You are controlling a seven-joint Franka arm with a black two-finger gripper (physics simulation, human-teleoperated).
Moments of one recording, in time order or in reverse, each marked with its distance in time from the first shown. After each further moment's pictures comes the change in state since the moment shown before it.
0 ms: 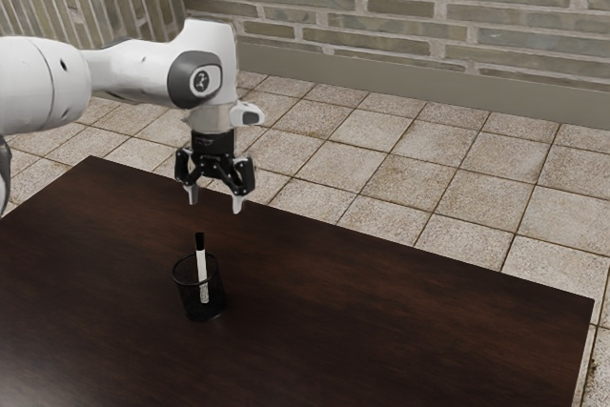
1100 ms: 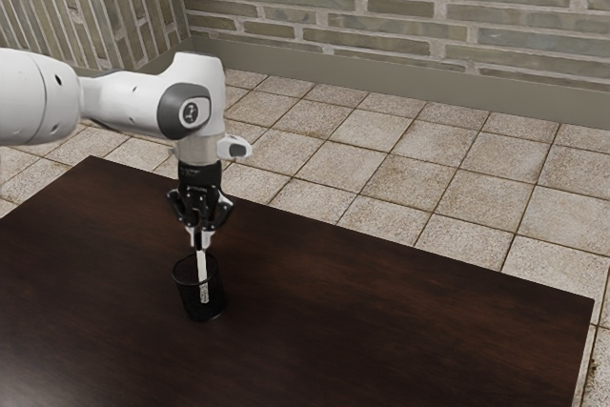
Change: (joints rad) arm -0.002 -0.047 0.032 -0.189 -0.013 0.067 0.040
